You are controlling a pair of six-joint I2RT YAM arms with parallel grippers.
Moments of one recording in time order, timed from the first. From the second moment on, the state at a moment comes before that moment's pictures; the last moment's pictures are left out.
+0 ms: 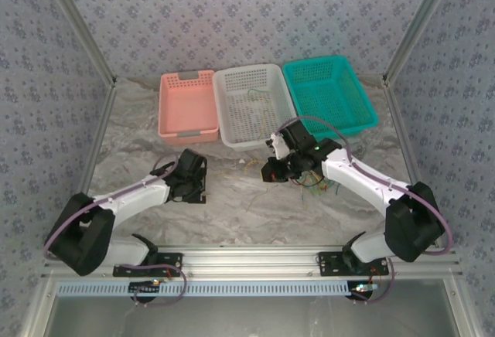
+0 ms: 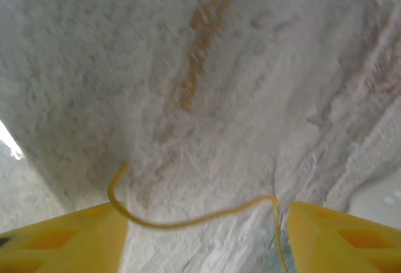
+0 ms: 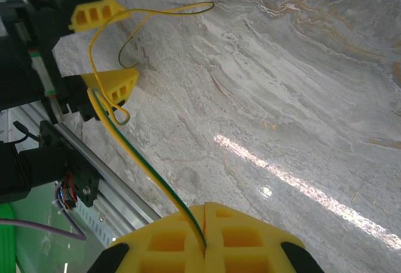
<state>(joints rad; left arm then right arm) -0.59 1.33 0.60 -0.35 -0.02 -2.08 0.62 1.41 1.01 -0.64 -0.51 0.46</state>
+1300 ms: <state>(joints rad) -0.01 1.63 1.33 0.06 0.37 -1.45 0.63 1.30 1.01 -0.77 -0.54 0.28</state>
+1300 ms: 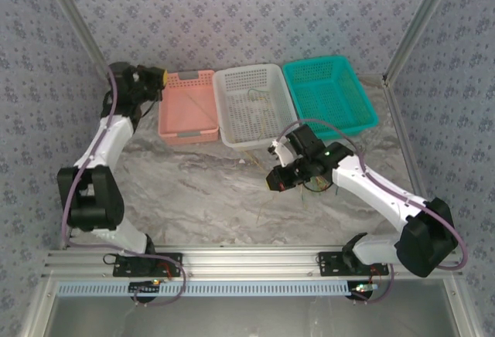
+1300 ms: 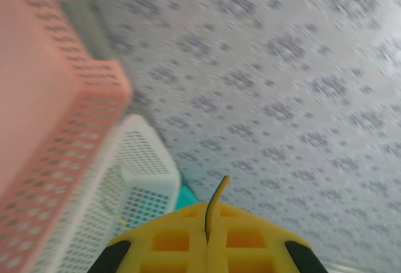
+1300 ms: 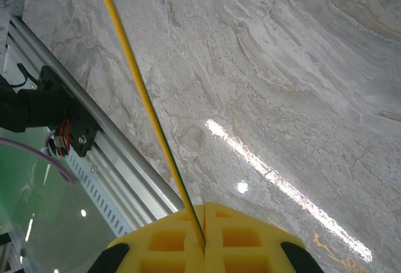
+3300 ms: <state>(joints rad) -0.38 2.11 2.30 -0.67 0.14 -0.91 0.28 1.47 1.47 -0.64 -0.26 0.63</state>
